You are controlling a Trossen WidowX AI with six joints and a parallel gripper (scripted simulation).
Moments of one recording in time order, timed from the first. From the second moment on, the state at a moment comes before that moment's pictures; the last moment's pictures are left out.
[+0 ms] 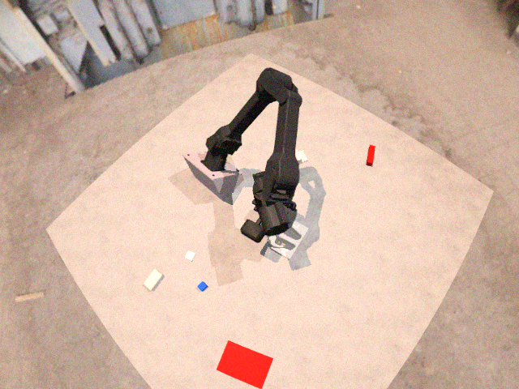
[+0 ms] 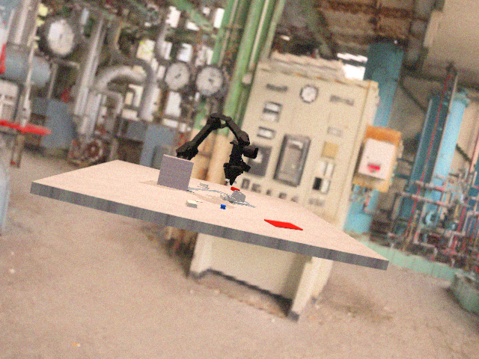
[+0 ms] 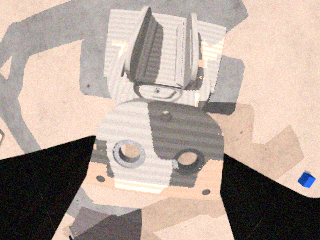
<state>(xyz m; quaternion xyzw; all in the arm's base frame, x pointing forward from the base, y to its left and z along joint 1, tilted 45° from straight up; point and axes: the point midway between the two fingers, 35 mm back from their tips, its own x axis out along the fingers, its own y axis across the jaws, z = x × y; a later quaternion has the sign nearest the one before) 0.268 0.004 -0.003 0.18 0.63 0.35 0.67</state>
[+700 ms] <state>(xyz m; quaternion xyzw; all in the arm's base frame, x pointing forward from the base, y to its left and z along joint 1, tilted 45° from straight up) 0.265 0.007 0.000 0.18 0.63 0.35 0.67</state>
